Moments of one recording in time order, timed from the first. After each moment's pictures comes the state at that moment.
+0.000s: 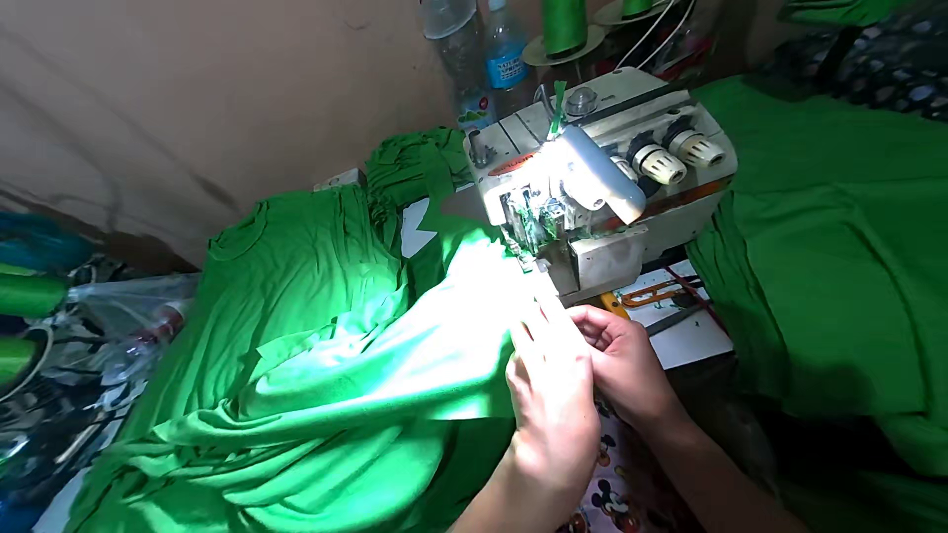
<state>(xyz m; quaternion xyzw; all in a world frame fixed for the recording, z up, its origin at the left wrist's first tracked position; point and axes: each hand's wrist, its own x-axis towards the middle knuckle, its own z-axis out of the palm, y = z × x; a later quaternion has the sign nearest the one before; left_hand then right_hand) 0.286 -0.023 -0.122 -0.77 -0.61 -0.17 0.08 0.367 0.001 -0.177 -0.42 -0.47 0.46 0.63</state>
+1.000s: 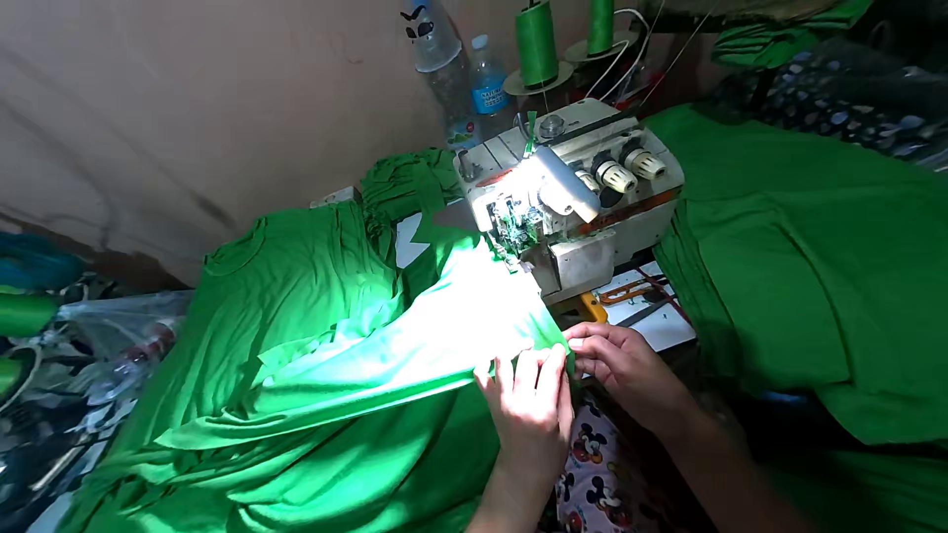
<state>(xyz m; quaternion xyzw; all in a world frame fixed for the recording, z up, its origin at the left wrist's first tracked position) 0.254 -0.032 -0.179 -0.76 -0.45 -0.45 0.14 0.393 -0.025 -0.164 -0.41 -0.39 0.60 0.56</state>
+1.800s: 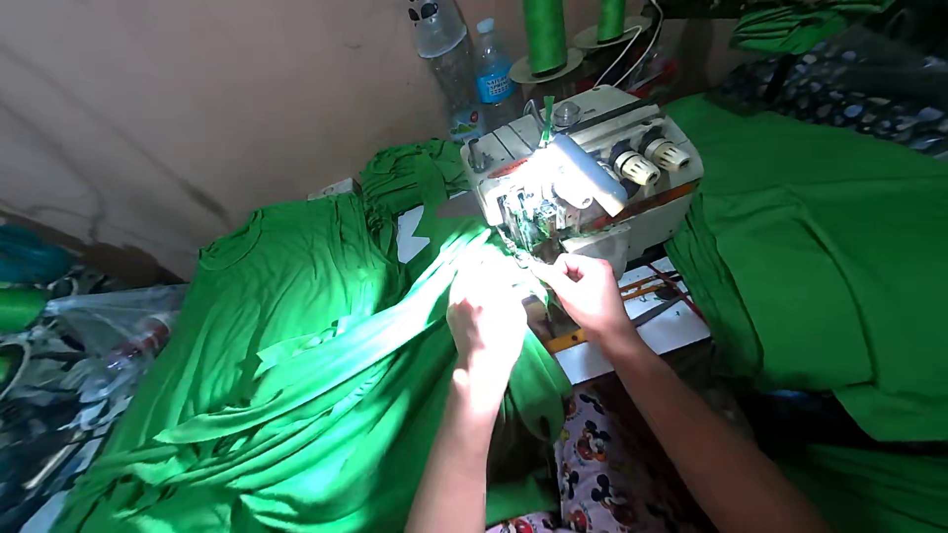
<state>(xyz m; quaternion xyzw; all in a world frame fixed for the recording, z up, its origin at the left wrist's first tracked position) 0.241 0.037 -0.106 -0.73 -0.61 -0.30 0.01 0.366 0.056 -0.157 -0.53 -0.51 0.33 0.59</state>
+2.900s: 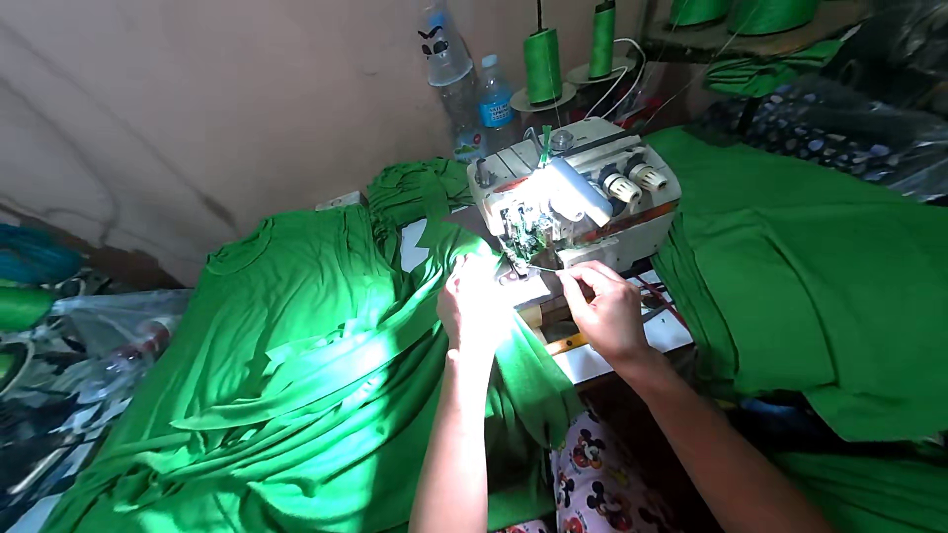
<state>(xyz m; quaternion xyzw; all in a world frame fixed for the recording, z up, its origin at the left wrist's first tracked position) 0.237 0.057 -0.089 -0.66 -0.71 -0.23 -0.06 0.381 0.039 -0.170 -0.55 -0.61 0.01 0.57</state>
